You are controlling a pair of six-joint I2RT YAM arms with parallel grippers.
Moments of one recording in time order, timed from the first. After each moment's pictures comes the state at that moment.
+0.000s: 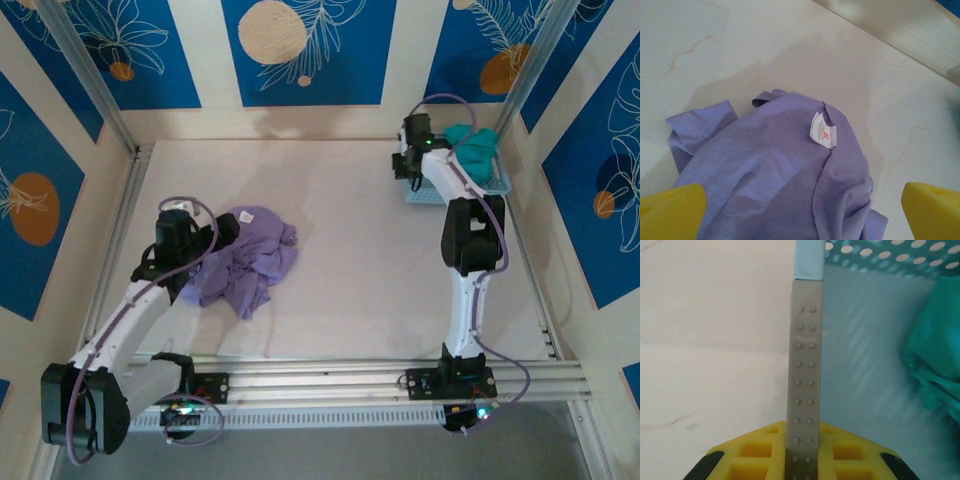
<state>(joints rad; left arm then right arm) -0.17 1.04 0.66 -0.18 0.07 -0.53 0.10 2.21 1.94 -0.70 0.11 0.02</state>
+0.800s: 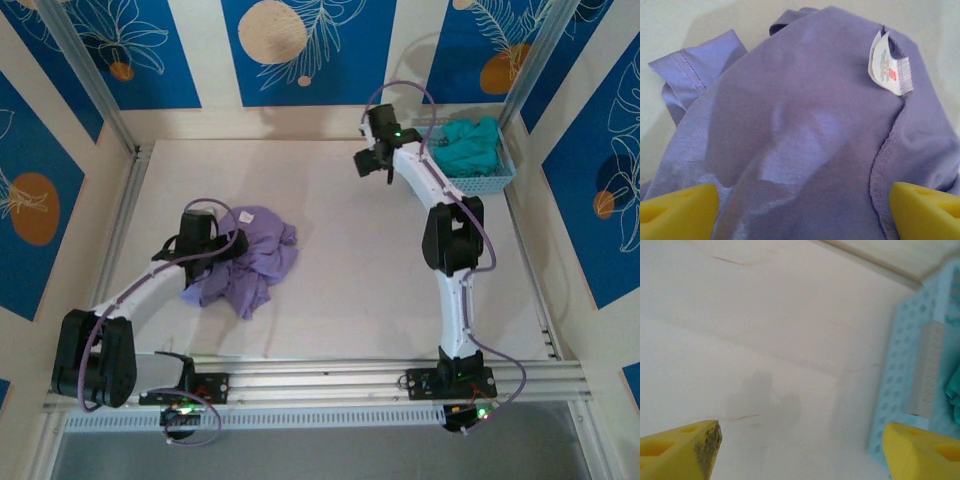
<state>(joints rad) -0.22 1.27 0.68 -0.22 0.02 -0.43 0.31 2.19 2.06 -0.80 0.18 -0.13</state>
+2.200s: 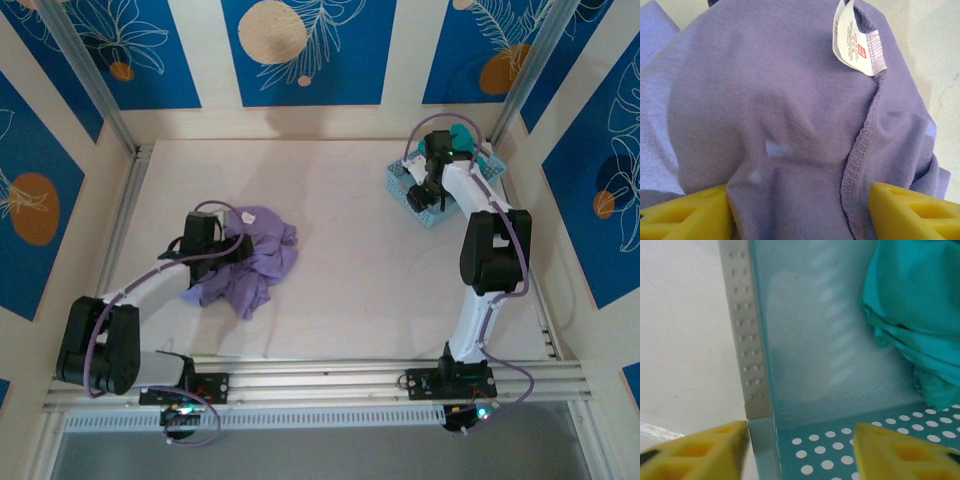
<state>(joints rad) -0.23 1.34 0.65 -0.12 0.16 -0.41 0.05 1.95 1.62 -0.86 0.08 -0.48</state>
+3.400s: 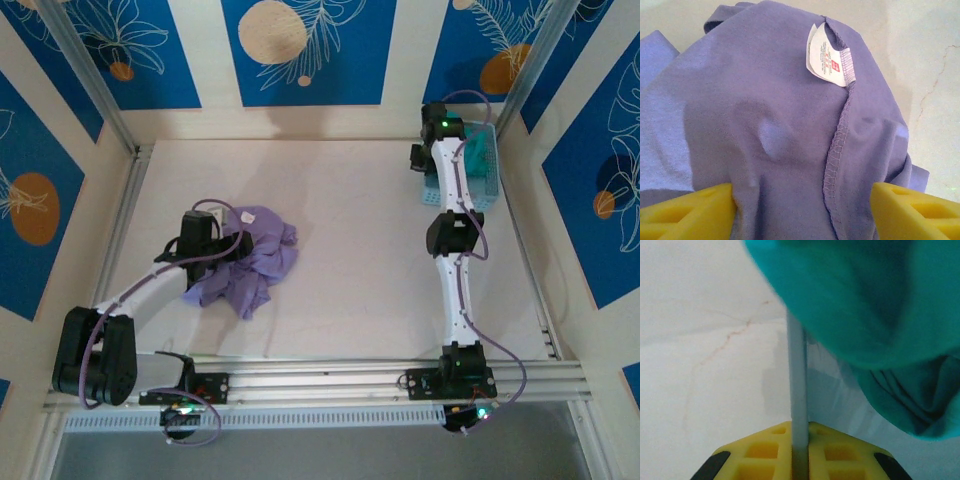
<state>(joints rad) -0.23 1.29 0.65 -0.13 0.16 -0.39 0.01 2.84 3.10 -1.46 0.12 0.16</state>
